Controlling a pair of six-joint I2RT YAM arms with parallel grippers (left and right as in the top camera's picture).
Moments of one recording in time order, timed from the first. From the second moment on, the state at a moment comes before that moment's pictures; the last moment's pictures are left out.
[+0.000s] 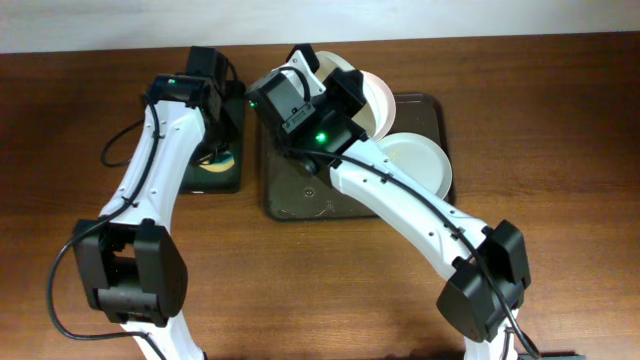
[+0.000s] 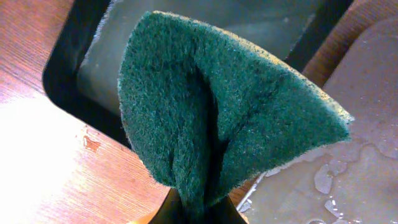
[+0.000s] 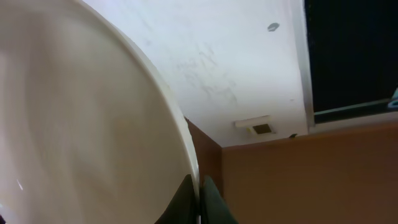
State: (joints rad) left arm -0.14 1.96 1.75 -1.16 -0.18 -0.65; right arm 0.75 2.01 1.89 -0.72 1.18 -0.35
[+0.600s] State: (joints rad) left arm -0.14 1.96 1.75 -1.18 -0.17 -0.65; right arm 0.22 1.99 1.90 -0.97 0.02 0.07
